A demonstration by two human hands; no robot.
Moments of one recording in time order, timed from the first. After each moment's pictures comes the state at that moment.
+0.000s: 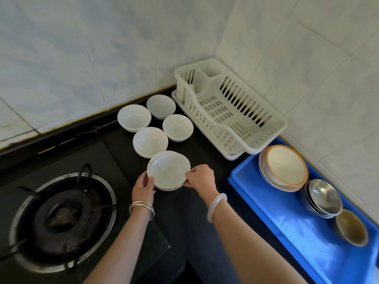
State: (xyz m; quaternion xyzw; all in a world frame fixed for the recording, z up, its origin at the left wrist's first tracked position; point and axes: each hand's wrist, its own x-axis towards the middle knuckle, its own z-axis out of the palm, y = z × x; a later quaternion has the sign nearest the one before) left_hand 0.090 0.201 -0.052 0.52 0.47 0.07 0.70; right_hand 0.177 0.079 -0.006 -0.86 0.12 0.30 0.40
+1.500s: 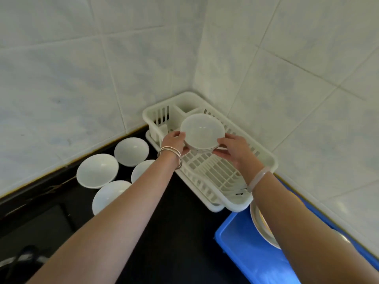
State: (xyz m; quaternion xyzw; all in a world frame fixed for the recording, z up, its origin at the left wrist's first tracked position) left_hand 0.388 0.154 0.061 0.54 0.32 0.02 0.78; right_hand 0.425 -0.004 0.077 -0.70 0.14 0.20 0.67
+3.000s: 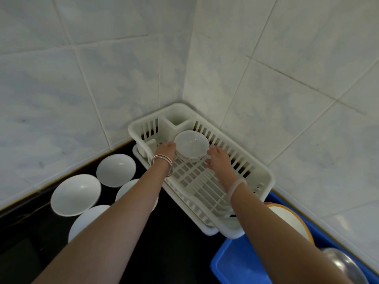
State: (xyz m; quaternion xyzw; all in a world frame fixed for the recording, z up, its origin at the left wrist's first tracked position) left_hand 0.454 0.173 0.004 0.68 0.30 -0.02 0.67; right_hand 0.461 0.016 0.024 -0.81 0.12 0.11 0.56
